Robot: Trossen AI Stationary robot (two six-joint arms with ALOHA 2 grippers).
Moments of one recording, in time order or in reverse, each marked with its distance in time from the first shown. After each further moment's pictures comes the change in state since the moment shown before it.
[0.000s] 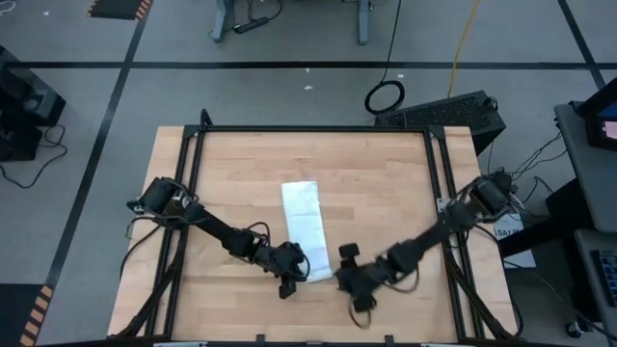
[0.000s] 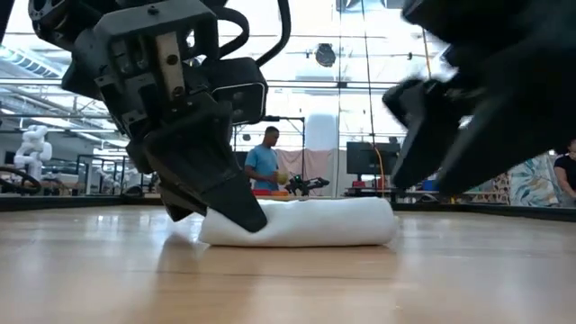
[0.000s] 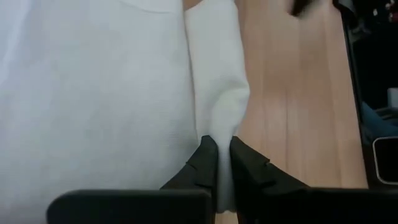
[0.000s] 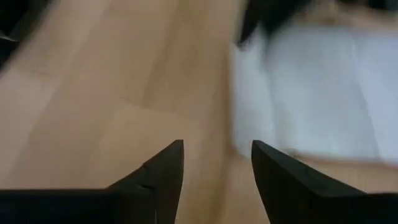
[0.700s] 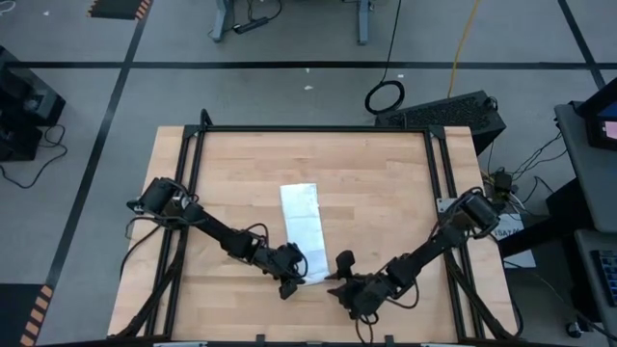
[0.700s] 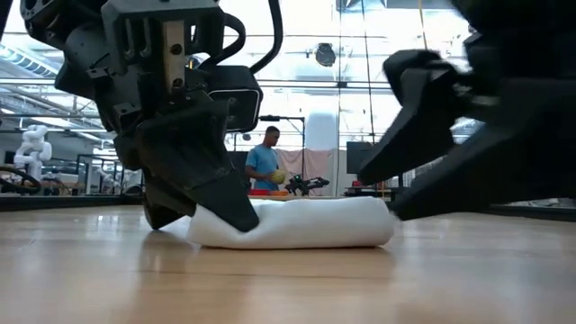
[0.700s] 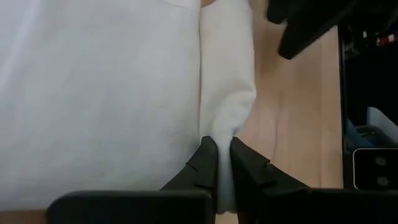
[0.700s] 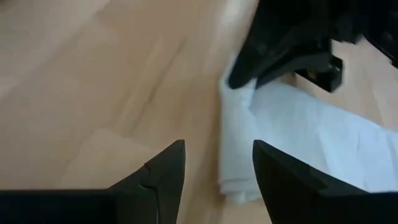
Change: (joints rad) left arm -0.013 -0.001 -0.012 0.013 0.011 -0.150; right arm 0.087 0.145 0.004 0.258 0.300 -0.252
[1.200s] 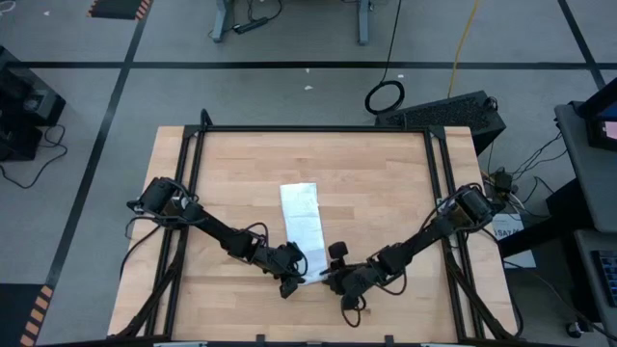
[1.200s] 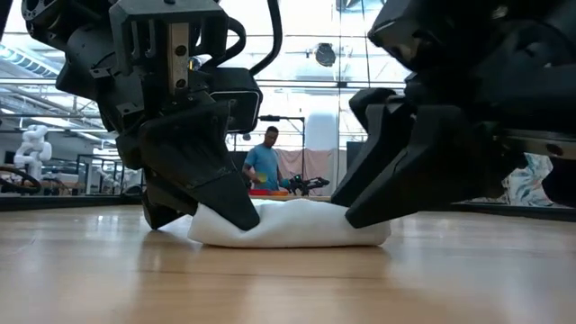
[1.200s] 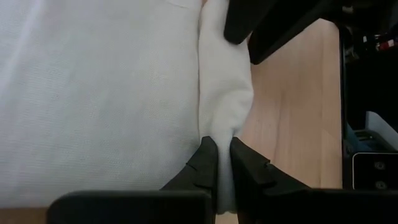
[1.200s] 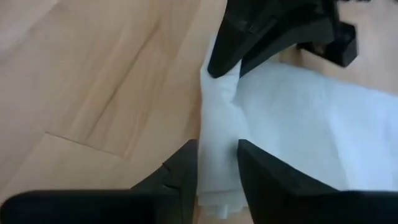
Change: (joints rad) left arm 0.006 -0.001 -0.005 0.000 -0.001 -0.018; right arm -0.115 0.000 0.000 -0.006 -0.185 0.055
